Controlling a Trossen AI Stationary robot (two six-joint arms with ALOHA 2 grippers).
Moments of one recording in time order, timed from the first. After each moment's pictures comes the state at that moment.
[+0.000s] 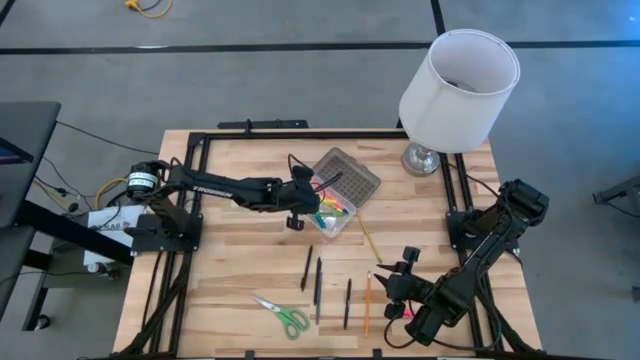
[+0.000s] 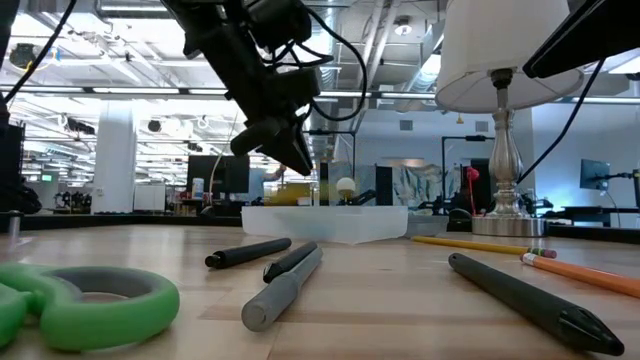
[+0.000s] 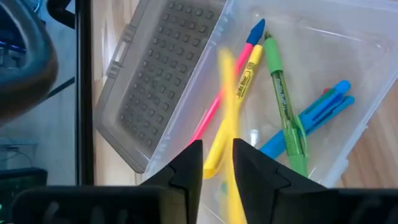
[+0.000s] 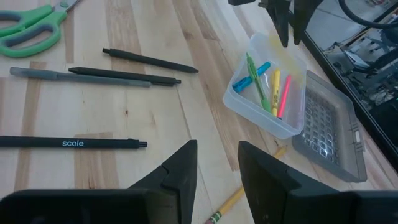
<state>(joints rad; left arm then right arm) 0.07 1.69 1.05 -0.22 -0.35 0.50 0.89 1.68 1.11 -0.81 0.97 0.86</state>
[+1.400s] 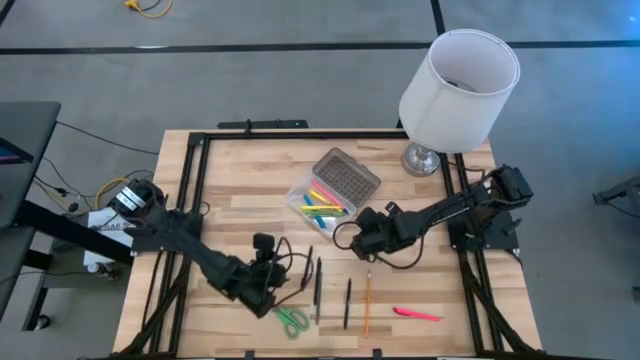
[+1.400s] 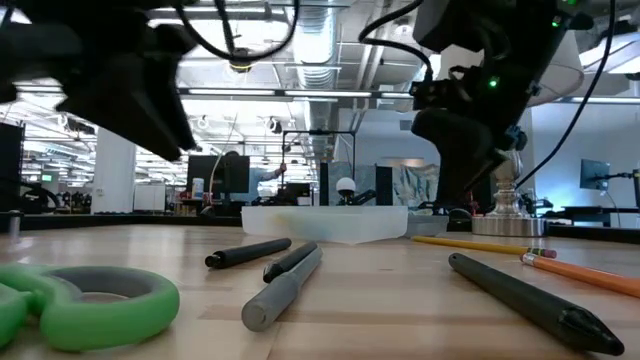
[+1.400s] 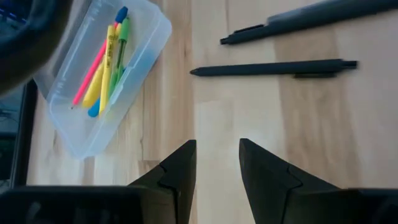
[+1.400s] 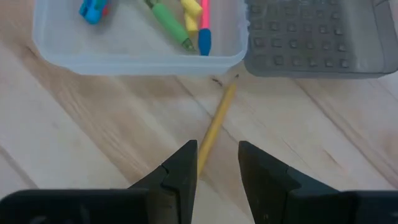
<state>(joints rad) -0.64 1.69 1.05 -0.67 -0.70 -0.38 0.27 1.69 0.98 -0.67 0.50 0.90</state>
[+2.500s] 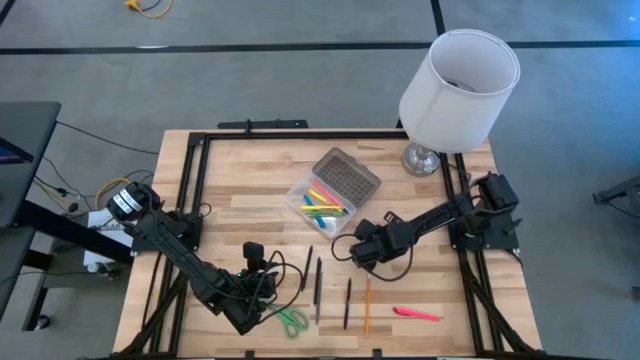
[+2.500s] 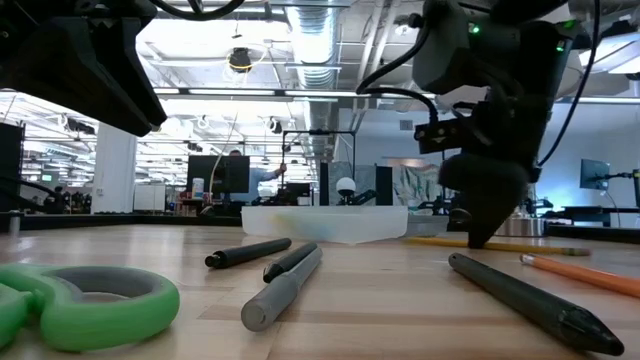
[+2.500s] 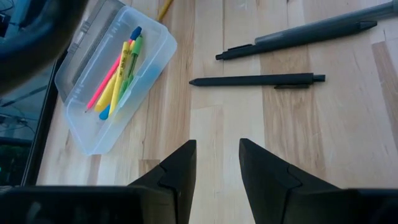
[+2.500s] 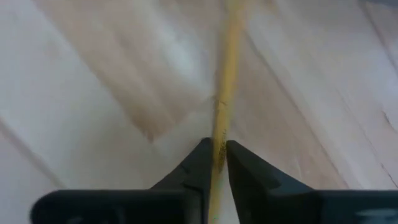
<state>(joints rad) -0.76 1.69 1.05 -0.71 -0.83 -0.52 0.33 1.84 0.98 -0.73 0.31 0.88</state>
